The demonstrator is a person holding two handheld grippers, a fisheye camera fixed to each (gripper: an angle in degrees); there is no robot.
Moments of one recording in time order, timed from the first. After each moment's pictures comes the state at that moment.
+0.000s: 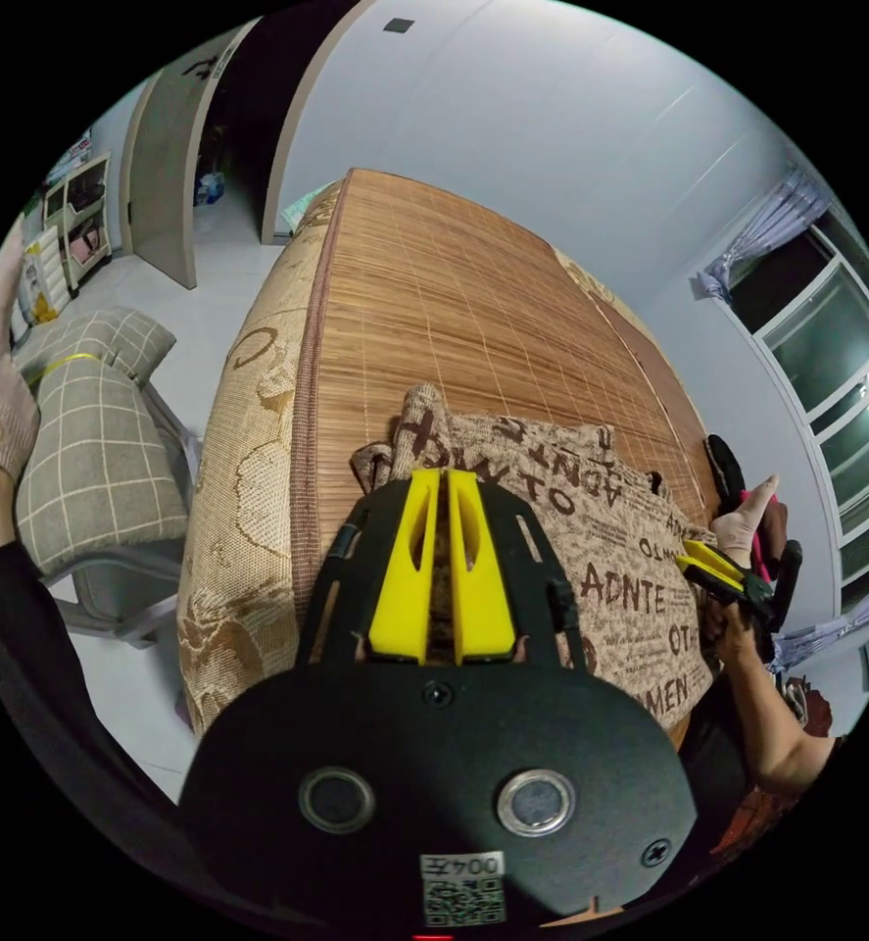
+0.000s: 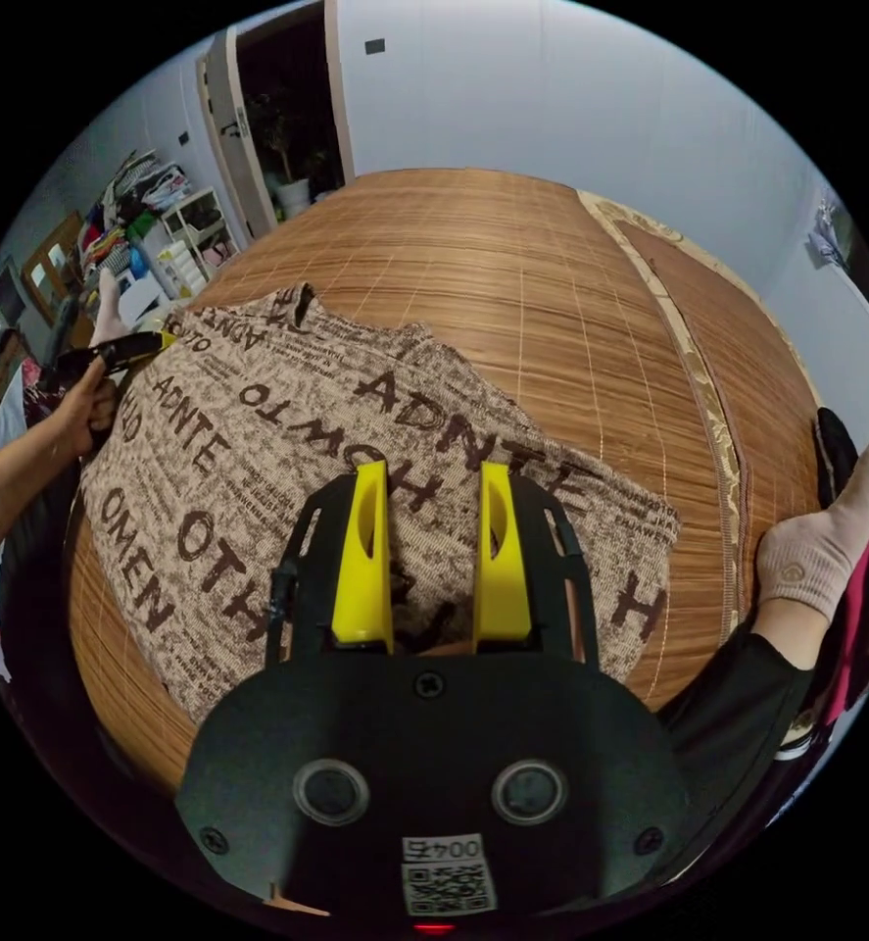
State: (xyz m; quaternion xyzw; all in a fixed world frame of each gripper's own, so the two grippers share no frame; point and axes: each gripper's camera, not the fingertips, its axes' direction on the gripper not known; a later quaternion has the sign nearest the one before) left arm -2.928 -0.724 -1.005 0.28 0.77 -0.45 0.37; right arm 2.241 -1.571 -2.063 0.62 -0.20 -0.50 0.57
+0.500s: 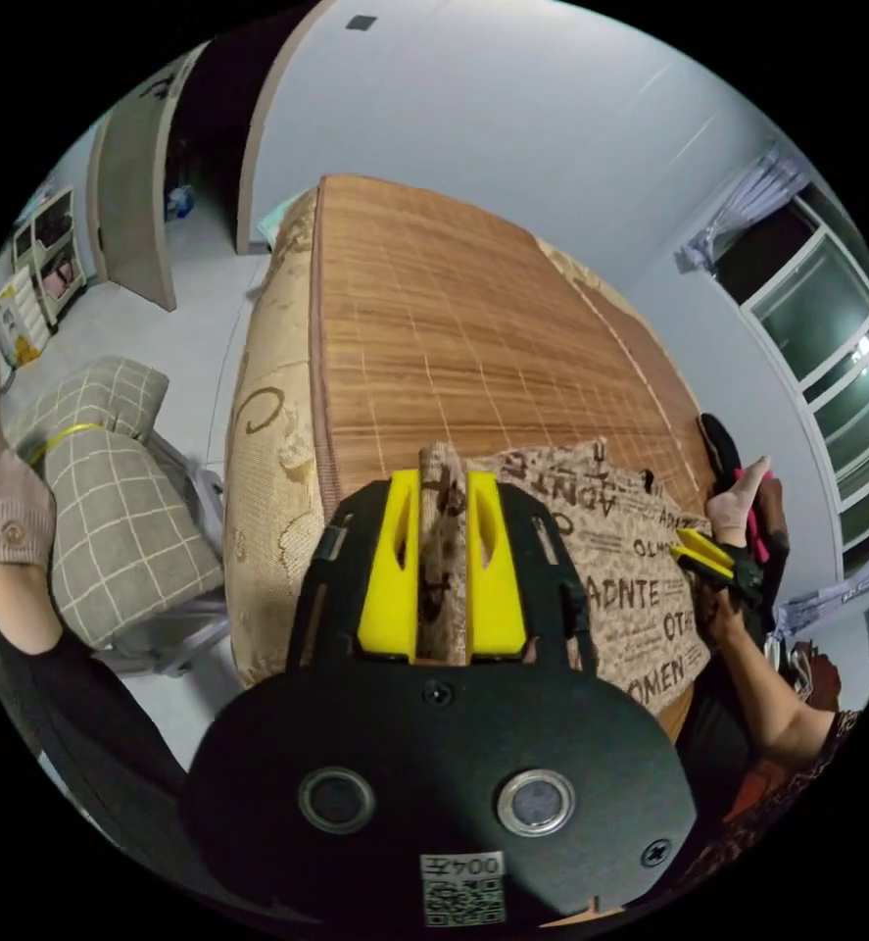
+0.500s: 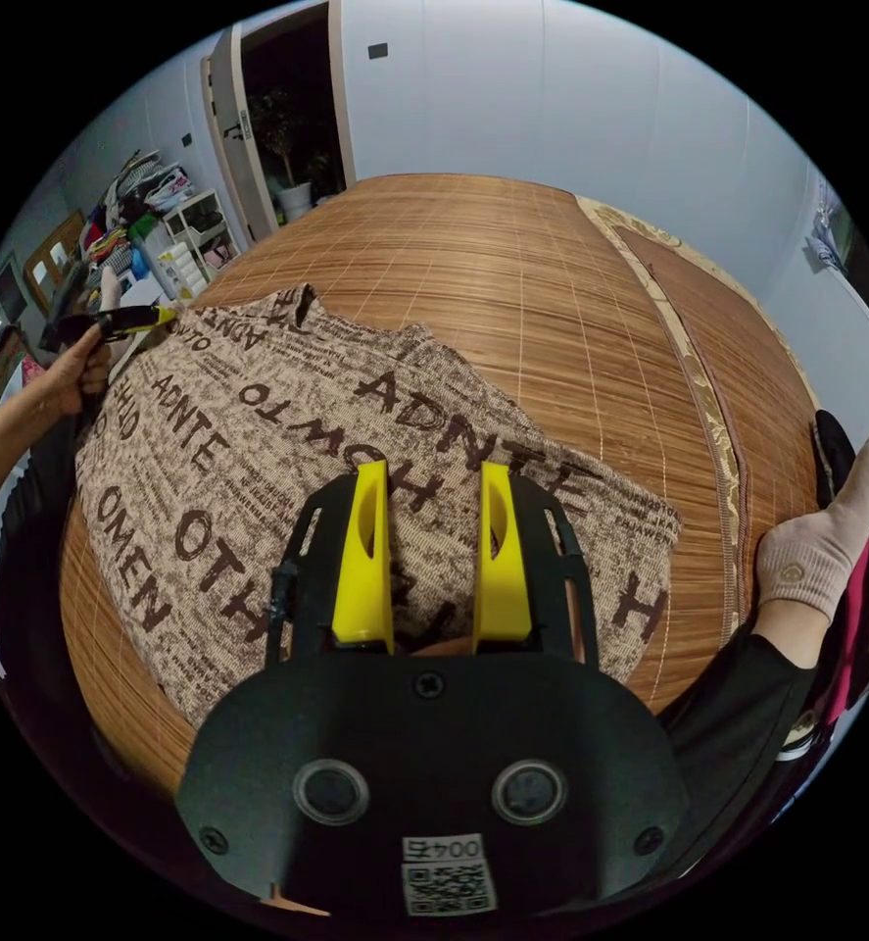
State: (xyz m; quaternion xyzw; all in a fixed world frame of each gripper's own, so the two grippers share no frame) left arm -2.970 -0.718 -0.984 0.30 0.76 -0.40 0.41; right arm 2.239 -1.586 -2.018 0.63 -0.20 -0.50 0.57
